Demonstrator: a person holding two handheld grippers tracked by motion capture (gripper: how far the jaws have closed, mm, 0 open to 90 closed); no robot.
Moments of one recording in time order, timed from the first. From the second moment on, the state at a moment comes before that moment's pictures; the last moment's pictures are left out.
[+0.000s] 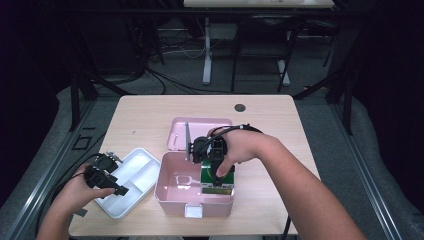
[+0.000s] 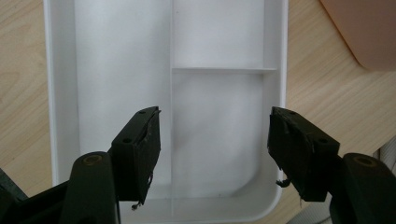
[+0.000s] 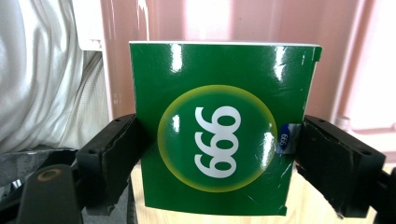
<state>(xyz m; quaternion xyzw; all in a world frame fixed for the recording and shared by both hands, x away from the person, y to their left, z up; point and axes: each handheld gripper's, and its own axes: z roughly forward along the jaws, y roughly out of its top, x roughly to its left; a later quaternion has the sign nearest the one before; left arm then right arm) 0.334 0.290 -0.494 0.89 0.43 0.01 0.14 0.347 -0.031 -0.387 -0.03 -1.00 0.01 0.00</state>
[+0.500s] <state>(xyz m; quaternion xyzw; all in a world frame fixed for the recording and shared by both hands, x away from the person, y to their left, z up) 0.335 0.290 -0.495 0.89 0.43 0.01 0.14 0.352 -0.030 -0.421 -0.04 -1.00 0.01 0.01</state>
